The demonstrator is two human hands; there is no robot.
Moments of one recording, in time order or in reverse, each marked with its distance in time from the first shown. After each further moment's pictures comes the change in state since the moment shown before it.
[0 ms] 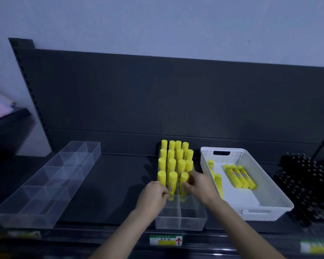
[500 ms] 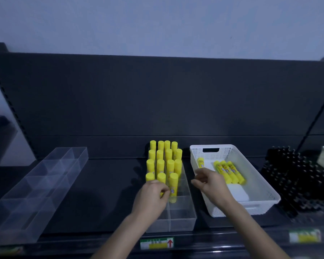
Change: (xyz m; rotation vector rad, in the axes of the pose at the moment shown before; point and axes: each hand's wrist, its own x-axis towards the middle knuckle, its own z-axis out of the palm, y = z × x) left_hand -0.004 0.032 -0.004 -0.052 0.087 0.098; right_hand -0.016 0.035 -0.036 0.190 0.132 0.120
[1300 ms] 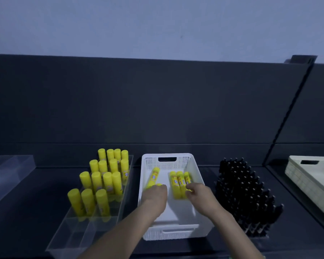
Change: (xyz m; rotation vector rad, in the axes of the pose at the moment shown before) left_hand 0.116 0.123 0.158 0.606 -0.478 -0.163; right_hand 0.045 0.116 -0.110 -0.237 -0.262 0.136
